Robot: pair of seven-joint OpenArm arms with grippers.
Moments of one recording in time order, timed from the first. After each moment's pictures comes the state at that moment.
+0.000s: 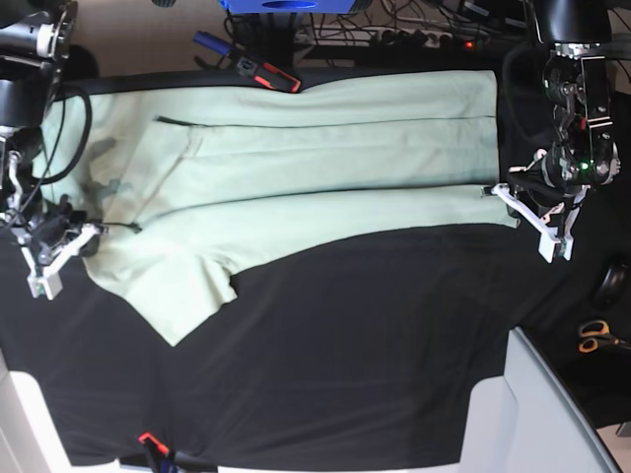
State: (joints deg) left arm 10.0 -21.8 -13.8 88.5 -21.9 -7.5 49.7; right arm 8.8 15.9 18.8 57.0 15.6 29.4 -39.9
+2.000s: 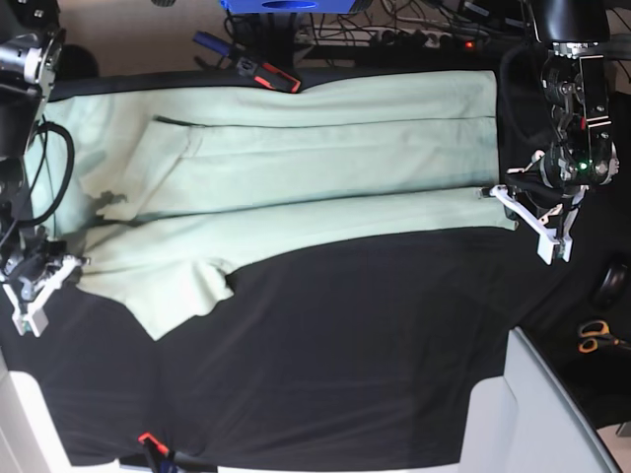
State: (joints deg) left arm 10.0 -21.2 -13.9 89.1 -22.0 -7.5 49.5; right arm 13.7 18.5 18.4 63.0 15.8 29.8 -51.4
